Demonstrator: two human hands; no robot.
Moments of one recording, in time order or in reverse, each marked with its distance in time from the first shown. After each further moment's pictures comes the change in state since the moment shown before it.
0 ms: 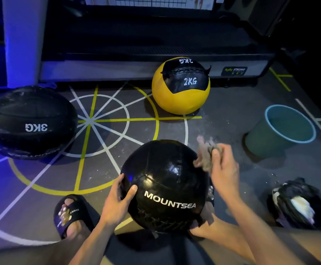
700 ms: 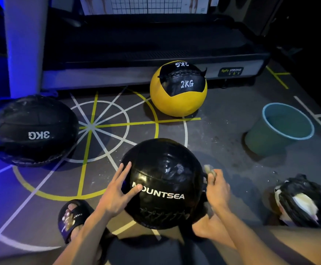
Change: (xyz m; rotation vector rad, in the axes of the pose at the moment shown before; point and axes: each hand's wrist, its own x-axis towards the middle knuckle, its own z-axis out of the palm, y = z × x) left_hand 0.020 0.035 -0.024 0.509 -0.228 0.144; right_hand -0.035 0.058 0.028 -0.102 -0.152 0.363
